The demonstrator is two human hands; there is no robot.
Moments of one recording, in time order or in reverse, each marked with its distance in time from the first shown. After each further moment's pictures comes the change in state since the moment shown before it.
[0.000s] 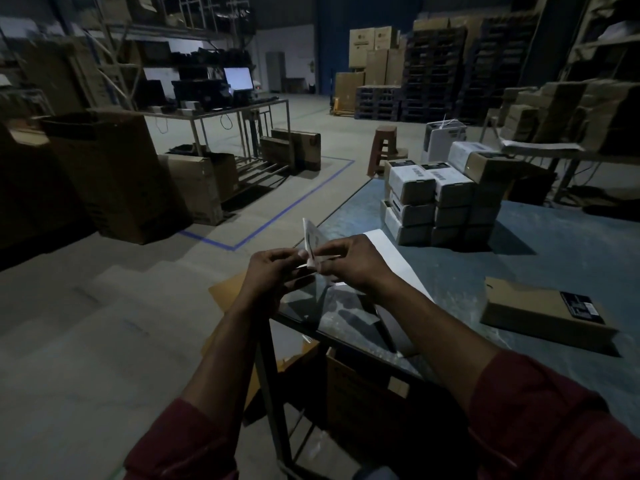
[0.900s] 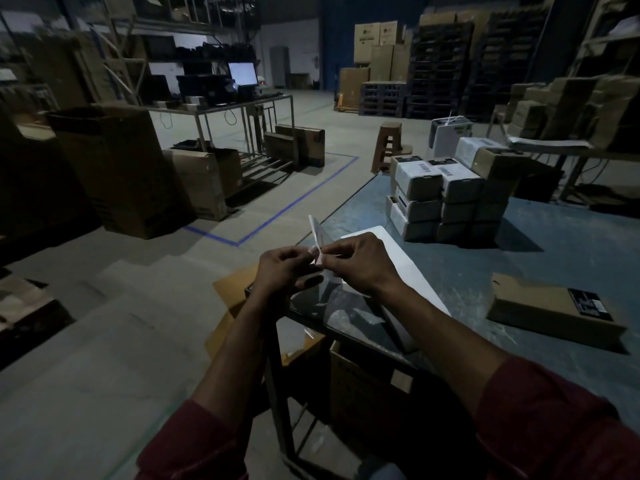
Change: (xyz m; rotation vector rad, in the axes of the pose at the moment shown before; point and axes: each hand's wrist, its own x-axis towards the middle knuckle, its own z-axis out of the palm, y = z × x) left_hand -0.008 -0.004 0.006 -0.022 0.022 -0.012; right_hand -0.009 0.003 0.006 -0.208 0.134 -0.184
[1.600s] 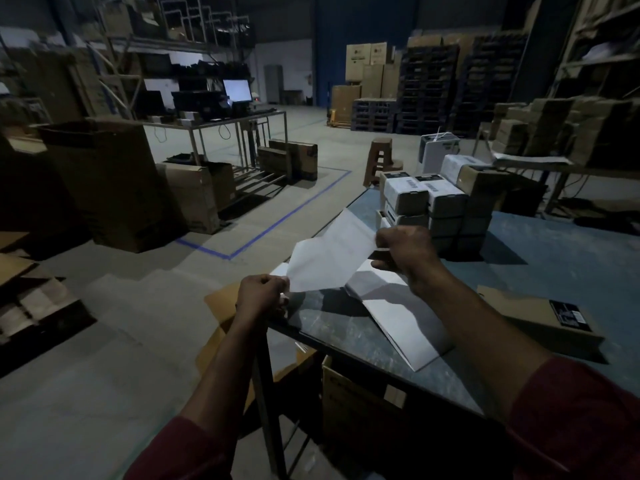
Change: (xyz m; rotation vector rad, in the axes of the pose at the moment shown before) left_hand 0.017 -0.018 -0.020 0.357 0.298 -0.065; right_hand 0.014 0.000 -0.074 0.485 0.260 0.478
